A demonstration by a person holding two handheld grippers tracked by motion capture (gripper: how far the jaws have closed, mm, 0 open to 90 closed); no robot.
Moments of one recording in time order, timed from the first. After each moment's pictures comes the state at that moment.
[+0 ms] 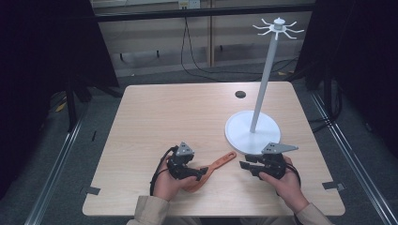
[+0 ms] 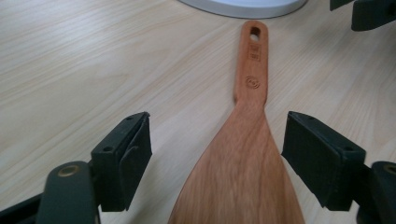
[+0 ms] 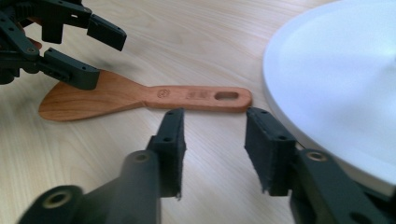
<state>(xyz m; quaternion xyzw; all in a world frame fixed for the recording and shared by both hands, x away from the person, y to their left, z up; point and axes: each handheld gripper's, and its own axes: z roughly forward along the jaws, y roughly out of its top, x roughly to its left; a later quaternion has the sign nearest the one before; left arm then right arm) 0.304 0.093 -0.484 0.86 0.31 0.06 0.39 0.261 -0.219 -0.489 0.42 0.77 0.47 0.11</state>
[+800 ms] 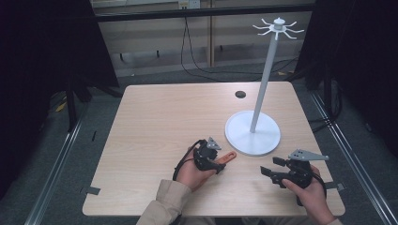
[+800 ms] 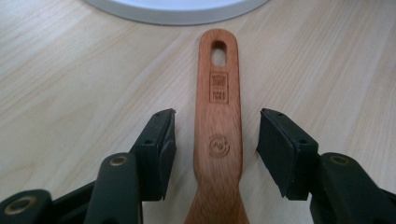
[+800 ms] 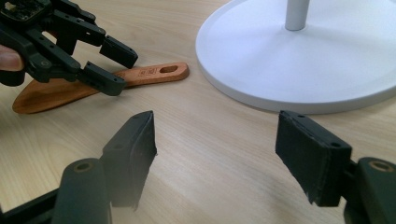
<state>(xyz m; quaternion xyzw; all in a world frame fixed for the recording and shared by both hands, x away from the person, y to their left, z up) 0.329 0.023 -0.492 0.91 0.24 0.04 0.34 0.228 -0.275 -0.486 0.49 0.73 0.46 0.15</state>
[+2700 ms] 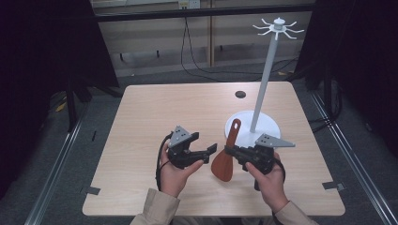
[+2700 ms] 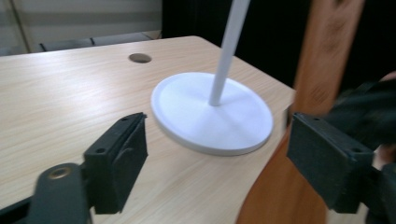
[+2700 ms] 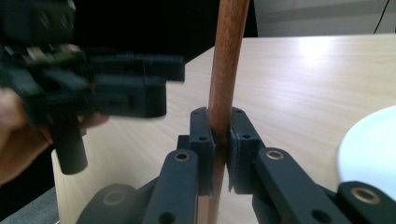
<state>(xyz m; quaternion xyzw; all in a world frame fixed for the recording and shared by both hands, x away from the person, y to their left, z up) 0.298 0.086 -0.422 0.75 0.34 0.12 0.55 0.260 -0.173 -0.439 0.41 0.68 0.60 0.11</state>
